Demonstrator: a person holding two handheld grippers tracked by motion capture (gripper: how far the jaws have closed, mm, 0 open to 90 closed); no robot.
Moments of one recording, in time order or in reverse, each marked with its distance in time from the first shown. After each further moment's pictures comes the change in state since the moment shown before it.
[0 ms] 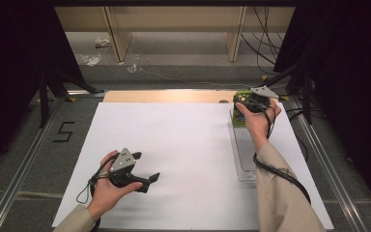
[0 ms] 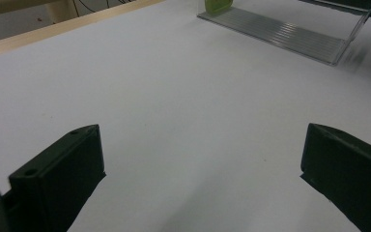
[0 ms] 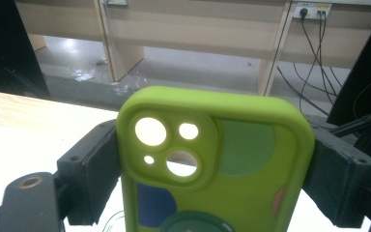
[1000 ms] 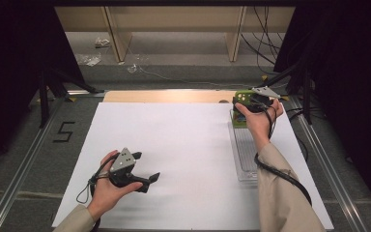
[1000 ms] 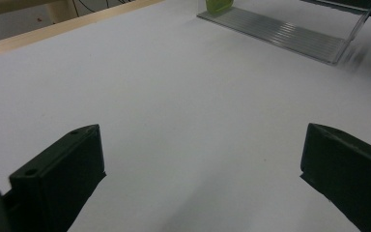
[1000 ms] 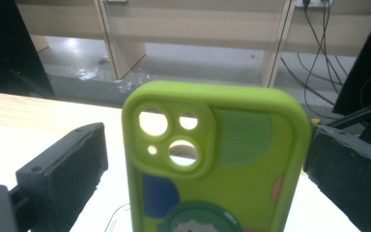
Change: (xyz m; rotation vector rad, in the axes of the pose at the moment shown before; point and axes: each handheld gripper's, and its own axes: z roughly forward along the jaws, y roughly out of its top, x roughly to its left) left arm 0.000 0.000 0.000 0.001 0.002 0.003; right arm -0.002 0.000 -0.004 0.026 0.012 0.041
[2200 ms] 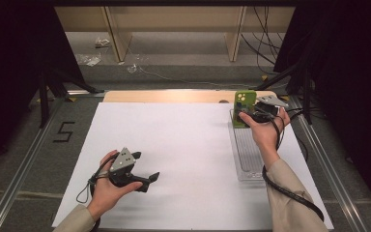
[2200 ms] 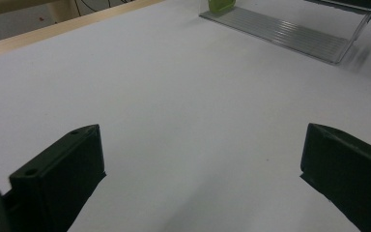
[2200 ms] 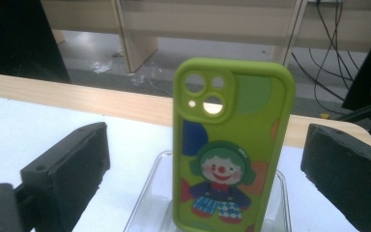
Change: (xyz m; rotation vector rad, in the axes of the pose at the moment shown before) left arm 0.001 0.000 0.000 0.002 0.005 -0.004; right arm 0.011 -0.005 -0.053 0.017 0.047 -0.013
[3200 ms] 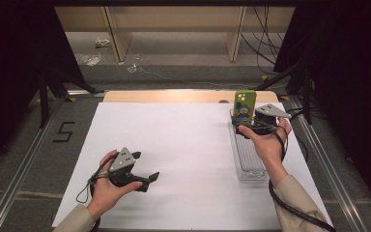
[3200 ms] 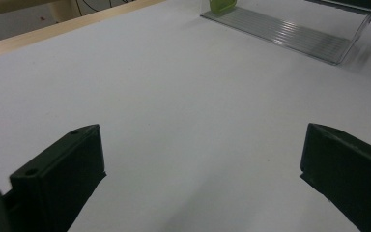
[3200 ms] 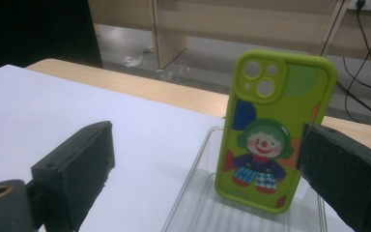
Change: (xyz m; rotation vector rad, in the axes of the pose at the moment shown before) left arm 0.000 0.000 -0.001 0.003 0.003 0.001; right arm 0.020 -0.010 -0.040 -0.001 0.114 -0.060
